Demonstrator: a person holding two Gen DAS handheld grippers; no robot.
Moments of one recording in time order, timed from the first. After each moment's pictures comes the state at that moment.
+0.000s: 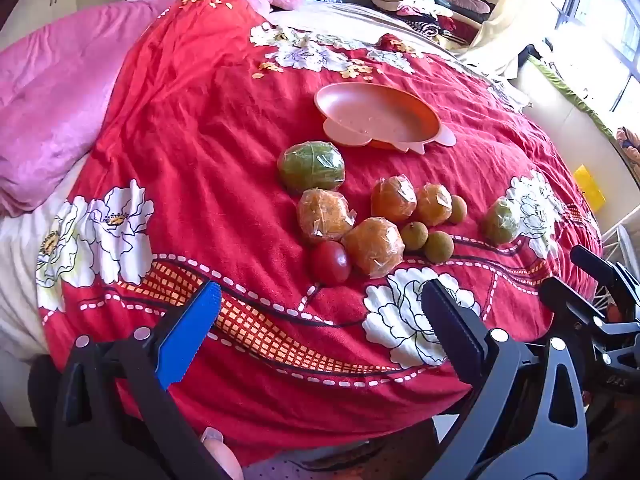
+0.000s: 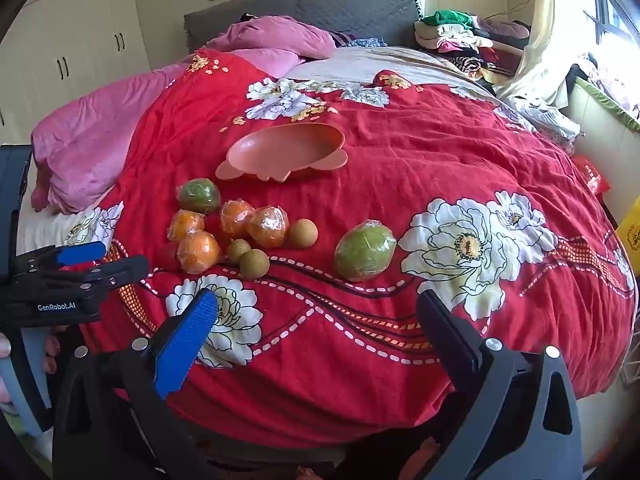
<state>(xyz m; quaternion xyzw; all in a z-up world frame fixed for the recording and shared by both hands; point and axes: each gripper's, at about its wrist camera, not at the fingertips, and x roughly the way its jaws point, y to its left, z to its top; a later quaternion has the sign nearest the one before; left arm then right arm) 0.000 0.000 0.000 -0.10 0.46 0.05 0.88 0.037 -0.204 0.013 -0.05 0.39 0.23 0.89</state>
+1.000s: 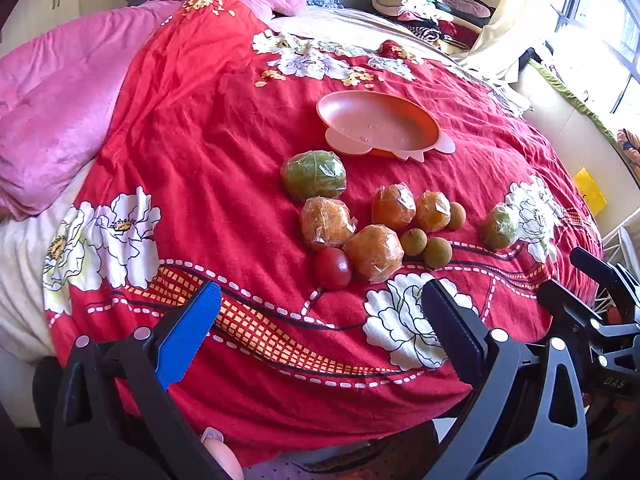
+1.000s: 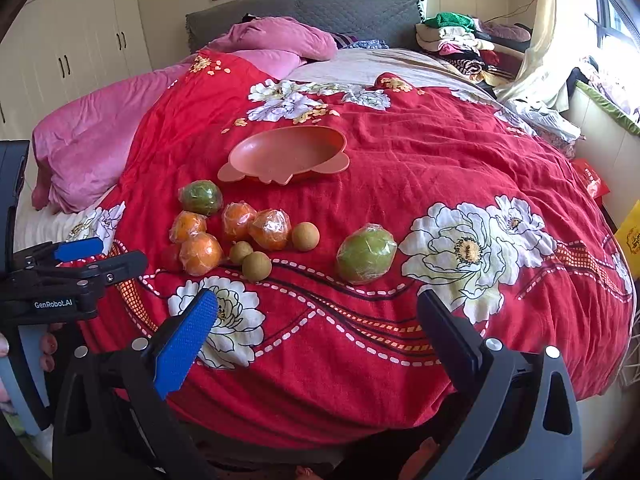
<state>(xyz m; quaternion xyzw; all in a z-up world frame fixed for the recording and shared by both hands) -0.004 -0.001 0.006 -0.10 0.44 0.06 0.89 0.036 -0.203 0.016 -0.06 0.39 0.23 0.89</state>
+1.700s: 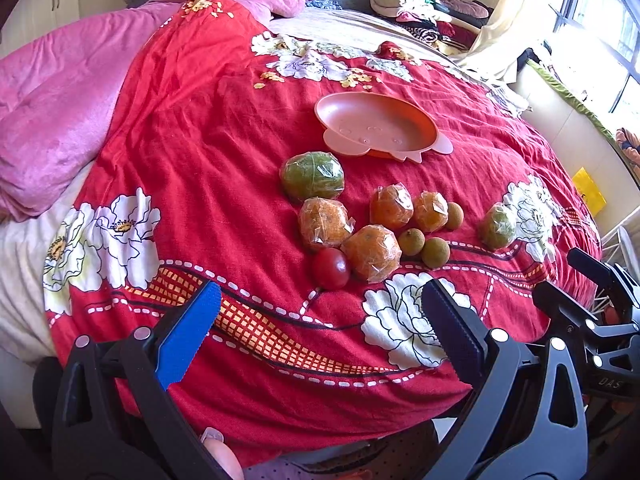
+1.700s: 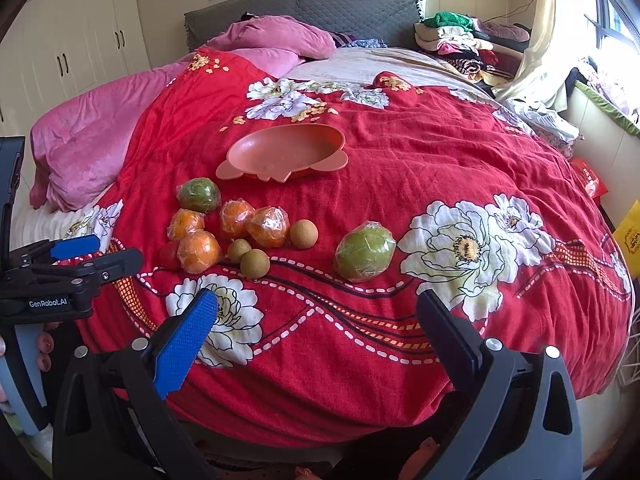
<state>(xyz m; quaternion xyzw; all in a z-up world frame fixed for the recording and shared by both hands) -0.004 0.001 0.010 -0.10 0.44 0.05 0.89 0.036 -0.204 0.013 -0.06 0.39 0.23 0.89</state>
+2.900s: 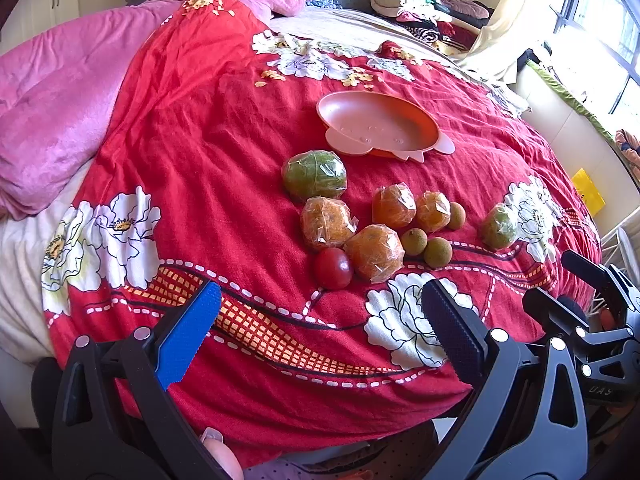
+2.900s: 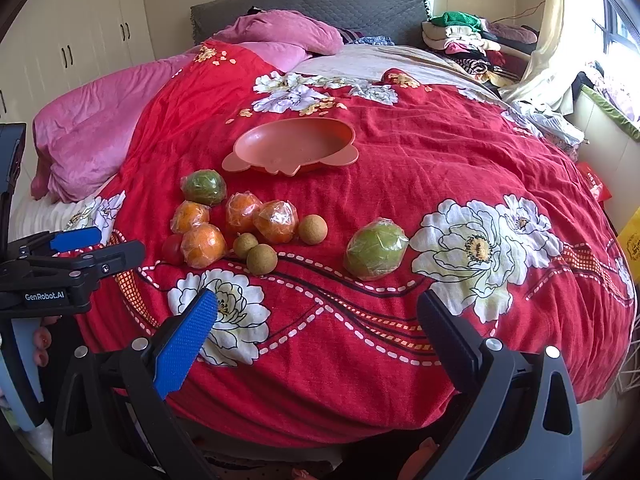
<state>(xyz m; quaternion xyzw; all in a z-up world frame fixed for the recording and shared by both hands) -0.004 0.004 0.007 -0.10 0.44 0.05 0.89 0.037 -0.192 0.007 -0.07 0.40 0.23 0.88</state>
